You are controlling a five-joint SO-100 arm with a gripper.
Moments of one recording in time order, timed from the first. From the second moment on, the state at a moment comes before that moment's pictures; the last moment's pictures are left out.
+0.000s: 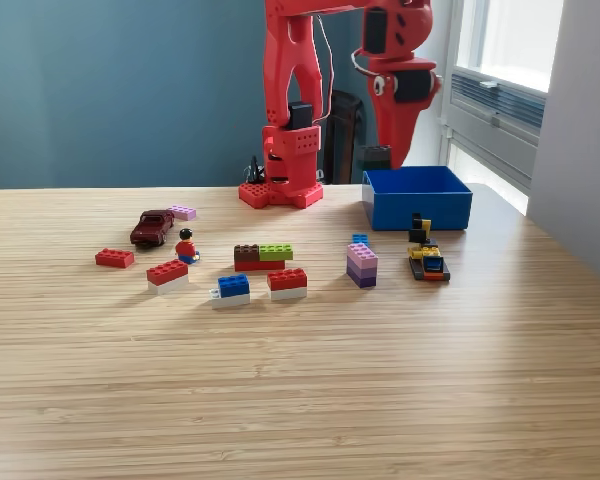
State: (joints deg) arm -42.9 95.7 83.1 94.7 29.3
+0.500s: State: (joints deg) arm -68.5 95.7 86.9 94.7 27.2
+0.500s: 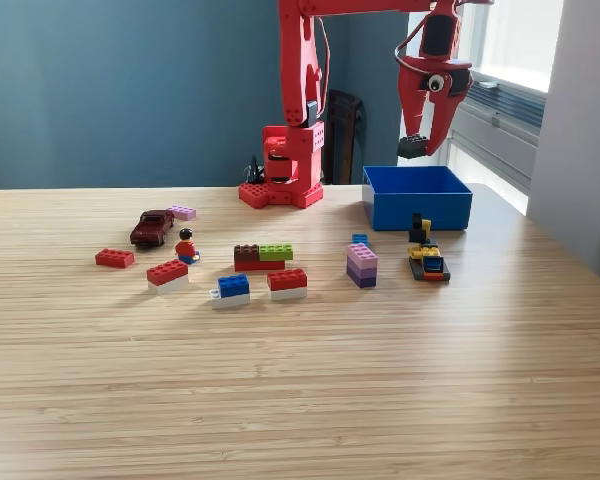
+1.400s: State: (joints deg) arm -72.1 95.7 87.0 94.2 22.2
